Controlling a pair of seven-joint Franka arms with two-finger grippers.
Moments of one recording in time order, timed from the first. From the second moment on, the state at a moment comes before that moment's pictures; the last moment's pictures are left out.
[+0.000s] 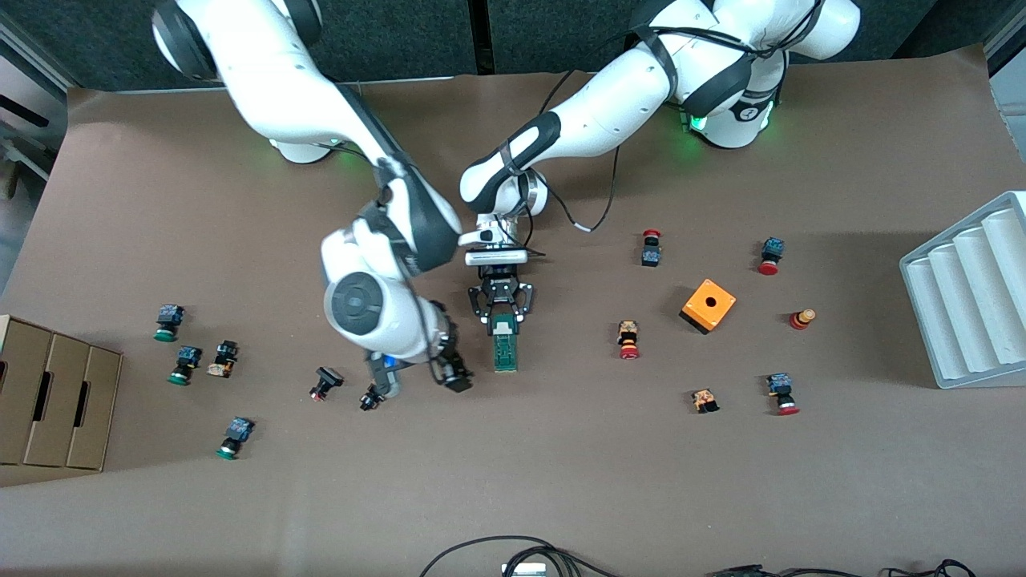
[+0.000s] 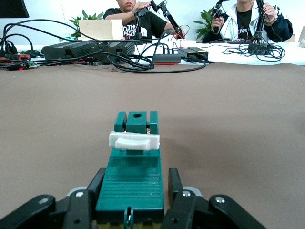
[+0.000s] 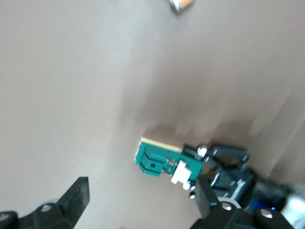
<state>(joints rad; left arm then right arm) -0.77 1.03 -0.37 -1.58 2.00 1.89 -2.47 0.63 0.65 -0.19 -1.29 0.34 1.95 1.54</state>
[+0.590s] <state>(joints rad) -0.78 1.03 -0.38 -1.57 2.00 1.89 -2.47 0.31 0.27 -0.12 -1.50 0.25 1.73 0.85</state>
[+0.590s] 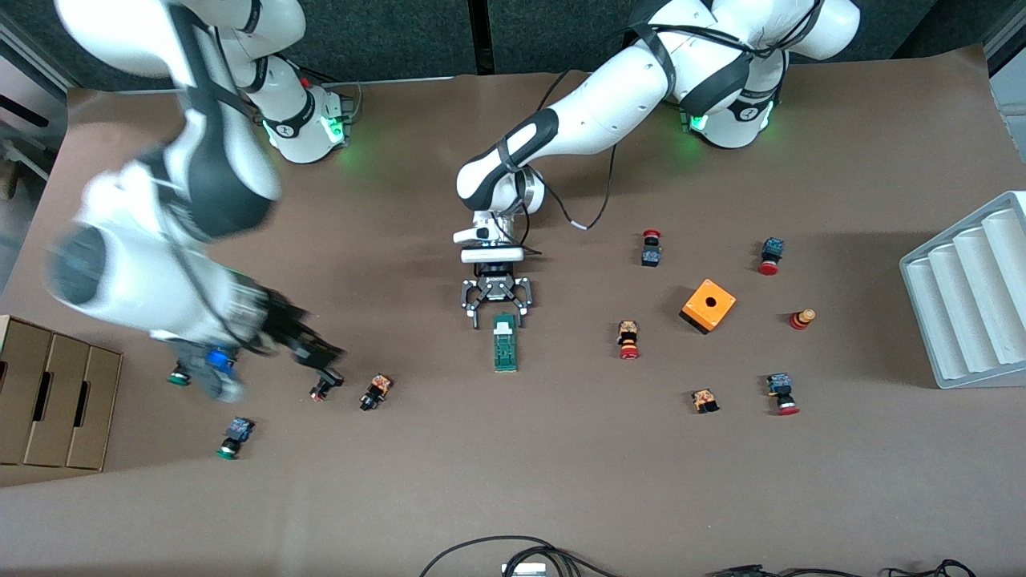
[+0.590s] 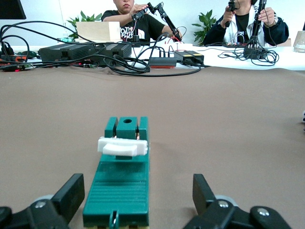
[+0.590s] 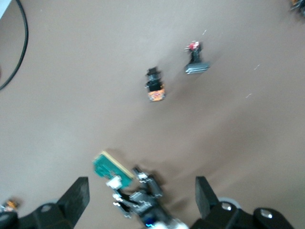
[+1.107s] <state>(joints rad) -0.78 0.99 -0.38 -1.58 1.94 1.89 -2.40 0.07 -0.04 -0.07 -1.75 0.09 1.67 0.20</state>
